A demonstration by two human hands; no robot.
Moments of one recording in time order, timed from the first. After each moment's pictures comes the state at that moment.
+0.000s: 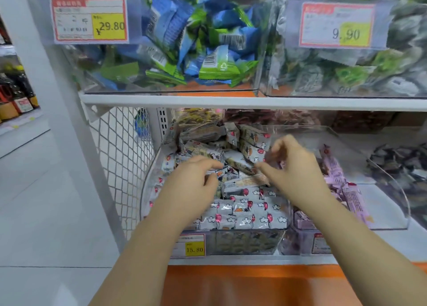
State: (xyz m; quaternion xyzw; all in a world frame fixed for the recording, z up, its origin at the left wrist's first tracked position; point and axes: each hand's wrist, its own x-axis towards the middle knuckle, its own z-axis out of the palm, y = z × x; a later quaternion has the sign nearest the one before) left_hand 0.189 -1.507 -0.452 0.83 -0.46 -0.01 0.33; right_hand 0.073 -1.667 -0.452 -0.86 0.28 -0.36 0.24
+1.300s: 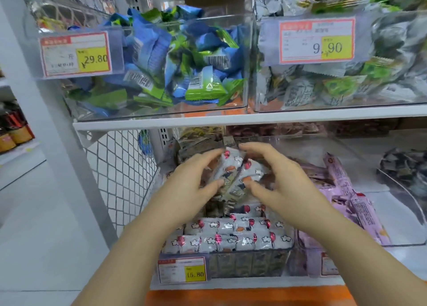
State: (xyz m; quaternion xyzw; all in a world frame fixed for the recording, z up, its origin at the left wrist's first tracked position) left_hand 0.202 -1.517 -0.429 0.78 -0.53 0.00 0.34; right_hand 0.063 -1.647 -0.430 -0.90 0.08 -0.30 0.32
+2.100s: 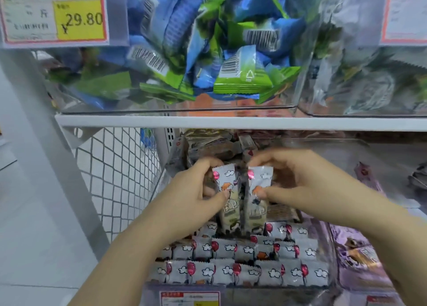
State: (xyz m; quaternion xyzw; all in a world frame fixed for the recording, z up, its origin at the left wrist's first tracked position) left_hand 0.237 -1.518 -0.440 0.78 -0.46 -0.14 0.40; right_hand 0.102 -1.673 -0.407 -0.93 0.10 -0.14 0.32
